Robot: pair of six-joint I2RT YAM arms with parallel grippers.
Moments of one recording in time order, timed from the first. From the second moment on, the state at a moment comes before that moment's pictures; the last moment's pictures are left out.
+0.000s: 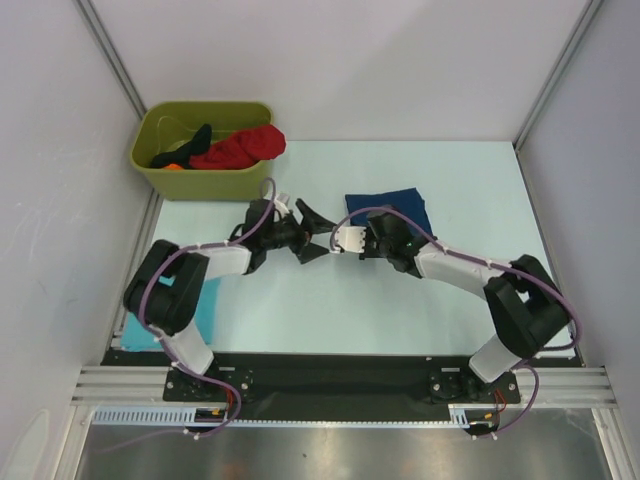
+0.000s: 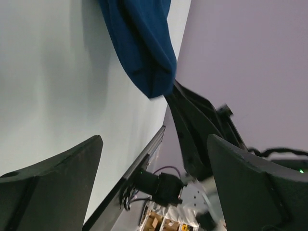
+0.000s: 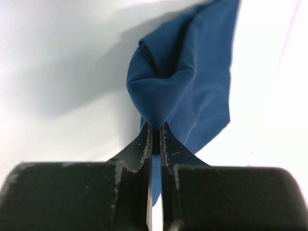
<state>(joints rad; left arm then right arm) -0.39 1.68 0.77 0.44 0.63 -1.28 0.65 1.61 0.94 -0.10 0.11 -1.03</state>
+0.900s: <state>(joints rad) -0.57 2.15 1.12 0.57 0.41 -1.56 0.57 1.39 0.85 -0.12 -0.04 -0.92</state>
